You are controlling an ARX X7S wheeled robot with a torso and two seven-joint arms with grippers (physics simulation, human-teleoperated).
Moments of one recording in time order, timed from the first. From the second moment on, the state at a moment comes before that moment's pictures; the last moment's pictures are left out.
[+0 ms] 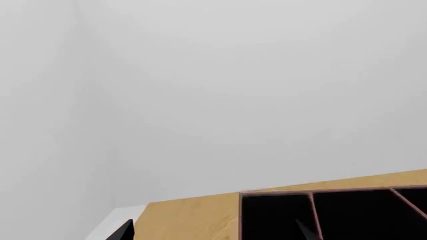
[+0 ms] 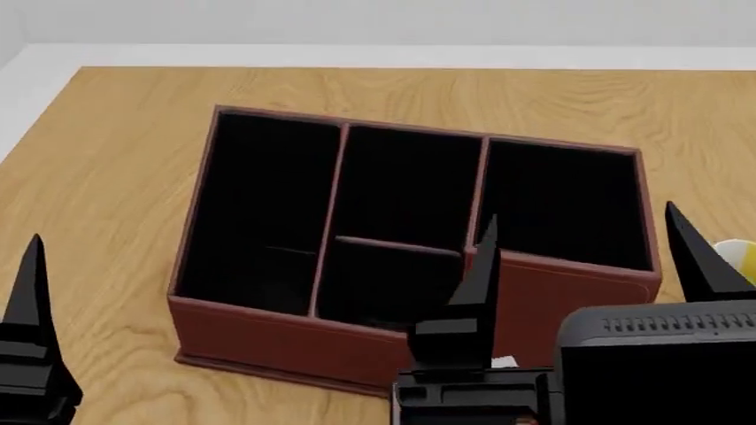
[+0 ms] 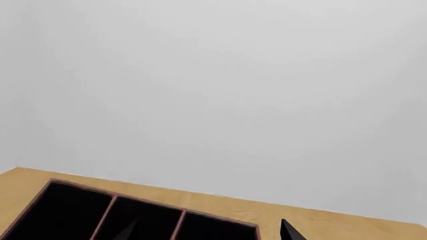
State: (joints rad) left arm -0.56 -0.88 0.41 1.03 -1.12 -0.69 -1.15; right arm 0.72 0.77 -0.25 -1.03 1.39 0.96 1.26
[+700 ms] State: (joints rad) left arm -0.54 -0.92 0.45 1.02 -1.08 -0.62 -1.15; right arm 0.72 0.80 -0.31 -1.03 1.39 0.94 1.23
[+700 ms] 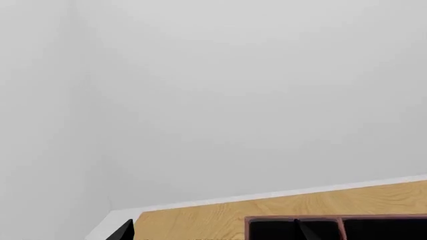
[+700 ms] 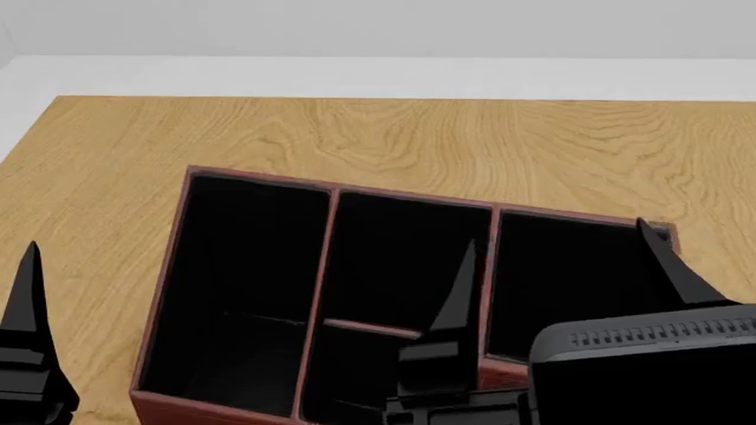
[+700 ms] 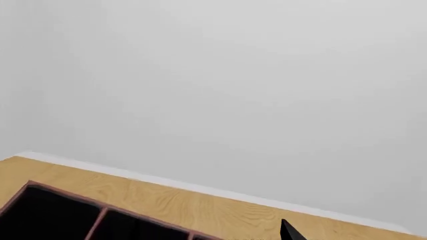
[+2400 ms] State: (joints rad) left arm -0.58 -0.95 0.51 1.01 -1.09 -0.57 -1.18; right arm 2.12 0.61 -1.23 -0.59 2.72 1.52 1.26
